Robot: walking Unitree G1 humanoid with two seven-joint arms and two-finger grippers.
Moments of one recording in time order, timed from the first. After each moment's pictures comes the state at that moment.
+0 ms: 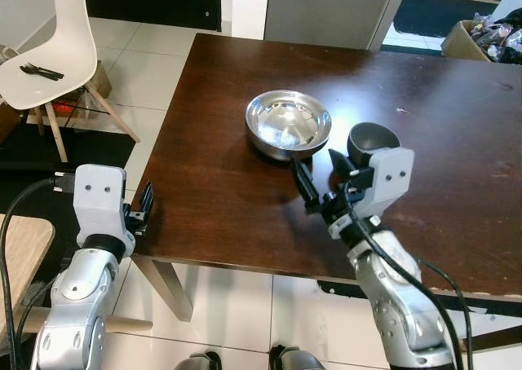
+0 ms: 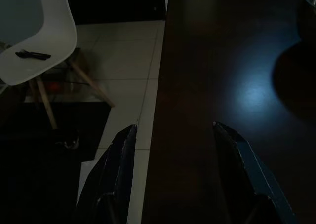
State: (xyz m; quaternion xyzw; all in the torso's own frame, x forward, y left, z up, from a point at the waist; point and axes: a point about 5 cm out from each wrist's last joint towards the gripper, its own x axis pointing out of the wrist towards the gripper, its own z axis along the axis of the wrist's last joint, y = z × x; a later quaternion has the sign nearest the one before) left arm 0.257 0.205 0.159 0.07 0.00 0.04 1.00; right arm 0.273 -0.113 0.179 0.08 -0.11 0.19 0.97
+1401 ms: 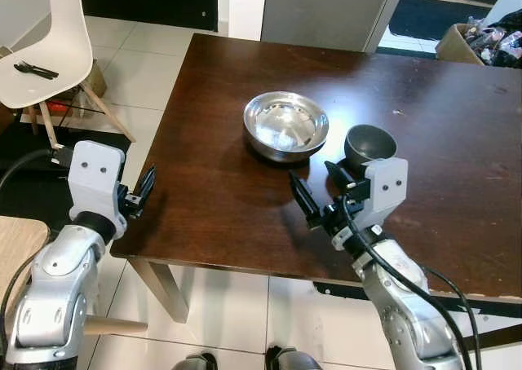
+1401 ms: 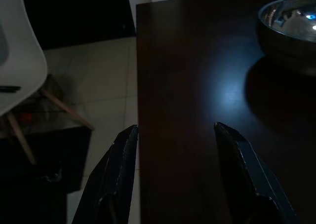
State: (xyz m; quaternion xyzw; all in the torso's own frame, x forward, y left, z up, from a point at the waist) left arm 0.271 0.212 0.179 0.09 -0.02 -0.05 0.99; right arm 0.269 -0.119 0.173 0.06 -0.09 0.21 0.97
